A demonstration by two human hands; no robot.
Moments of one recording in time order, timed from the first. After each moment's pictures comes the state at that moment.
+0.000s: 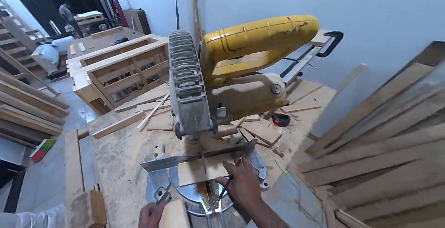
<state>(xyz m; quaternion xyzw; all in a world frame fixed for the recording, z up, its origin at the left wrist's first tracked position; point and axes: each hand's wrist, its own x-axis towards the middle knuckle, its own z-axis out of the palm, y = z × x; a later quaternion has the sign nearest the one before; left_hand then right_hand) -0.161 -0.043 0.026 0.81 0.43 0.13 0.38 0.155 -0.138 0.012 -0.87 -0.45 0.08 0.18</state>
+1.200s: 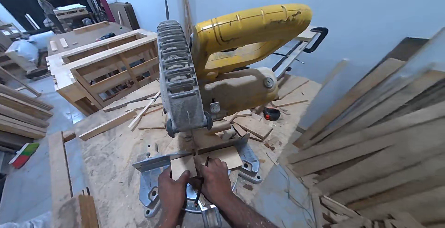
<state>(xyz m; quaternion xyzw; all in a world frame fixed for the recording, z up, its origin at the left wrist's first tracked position) -0.026 -0.007 0.018 0.66 0.57 0.22 0.43 0.108 -0.098 0.011 -0.82 -0.54 0.03 0.20</state>
